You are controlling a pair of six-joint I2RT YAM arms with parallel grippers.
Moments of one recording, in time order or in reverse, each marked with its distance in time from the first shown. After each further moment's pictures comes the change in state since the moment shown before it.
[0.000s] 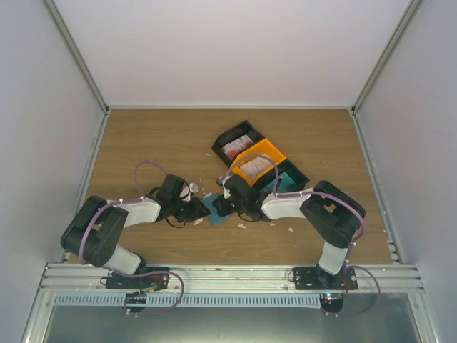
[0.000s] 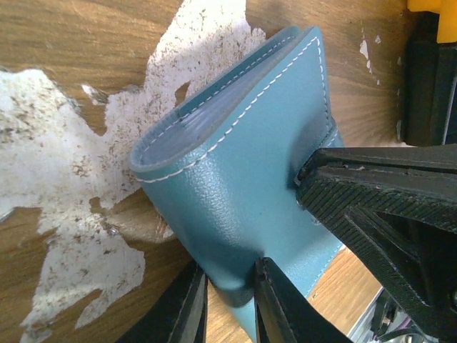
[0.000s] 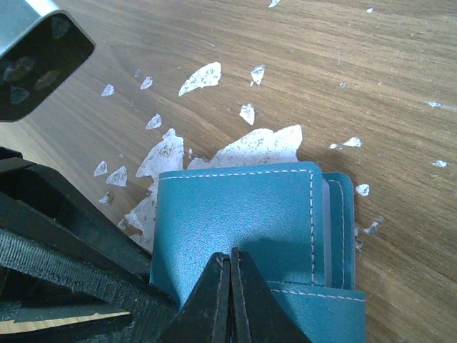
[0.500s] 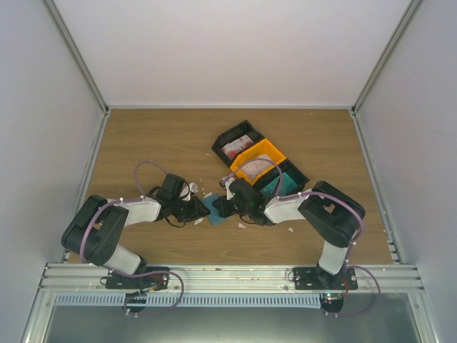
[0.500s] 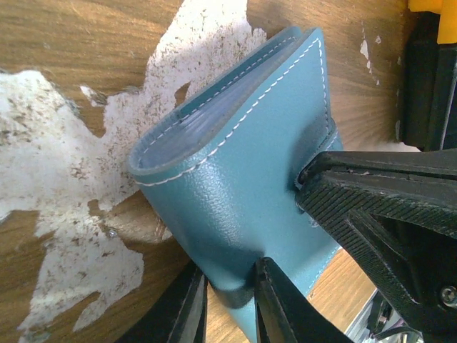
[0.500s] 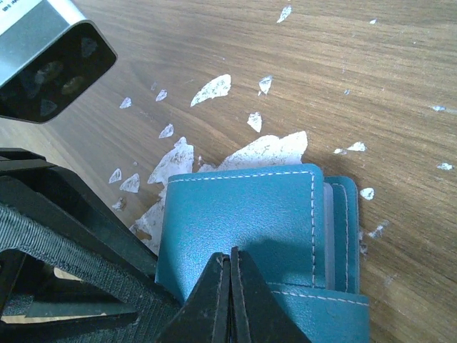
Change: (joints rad) left arm 0.005 0.012 0.009 -0.007 0.013 -0.001; right arm -0.006 0.006 -0.102 0.211 -0.016 0.021
